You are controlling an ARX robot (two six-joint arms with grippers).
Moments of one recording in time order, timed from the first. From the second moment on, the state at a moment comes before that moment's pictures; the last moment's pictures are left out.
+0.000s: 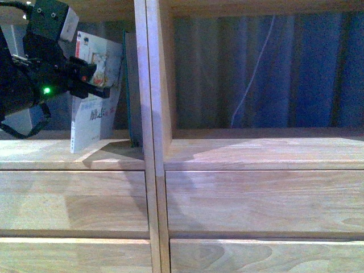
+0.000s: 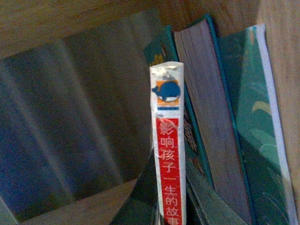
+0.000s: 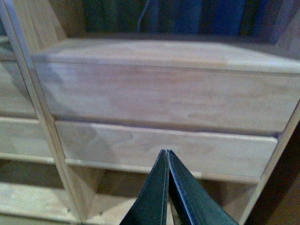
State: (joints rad) left arm -0.08 1.94 1.37 0.89 0.23 0.32; right arm 0.00 0.08 0.01 0.05 0.00 -0.01
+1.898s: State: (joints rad) left arm -0.12 1.81 1.27 0.67 0.19 0.21; right arm 0.00 0.01 0.01 0.00 0.00 0.00
